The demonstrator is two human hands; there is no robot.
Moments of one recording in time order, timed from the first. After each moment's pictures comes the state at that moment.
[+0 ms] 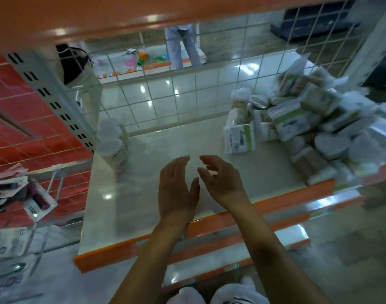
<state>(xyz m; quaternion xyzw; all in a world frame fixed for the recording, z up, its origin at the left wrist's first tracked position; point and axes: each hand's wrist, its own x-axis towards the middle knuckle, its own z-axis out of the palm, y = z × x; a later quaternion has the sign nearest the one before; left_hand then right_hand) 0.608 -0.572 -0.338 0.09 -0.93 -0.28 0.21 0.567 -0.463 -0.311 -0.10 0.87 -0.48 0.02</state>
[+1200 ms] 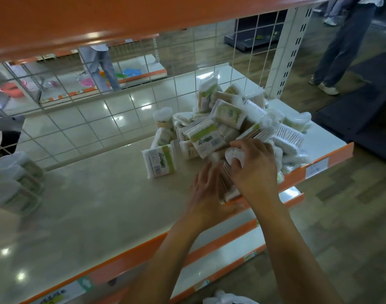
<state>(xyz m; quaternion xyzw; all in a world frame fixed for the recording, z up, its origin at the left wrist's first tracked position) 0.533 -0.369 -0.342 -0.14 -0.92 -0.36 0.00 0.514 -0.249 -0.281 -0.02 0.91 -0.31 -0.28</state>
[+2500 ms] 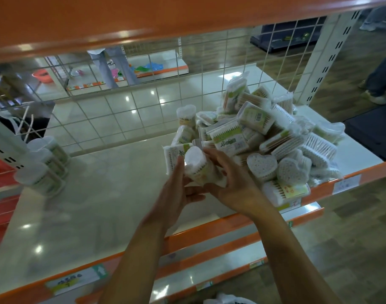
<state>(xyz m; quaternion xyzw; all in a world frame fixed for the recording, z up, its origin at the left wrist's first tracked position) 0.537 -0.446 -0.300 0.08 -0.60 -0.79 -0.11 0.513 -0.295 -0.280 -0.23 0.82 -0.51 0.04</state>
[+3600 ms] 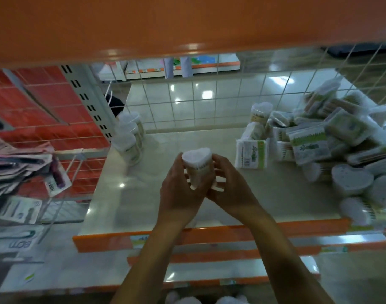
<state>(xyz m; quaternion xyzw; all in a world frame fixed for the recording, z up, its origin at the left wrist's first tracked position) 0.610 -0.551 -0.292 0.16 -0.87 -0.41 0.22 0.550 -0.437 -0.295 -0.28 0.80 -0.53 0.10</state>
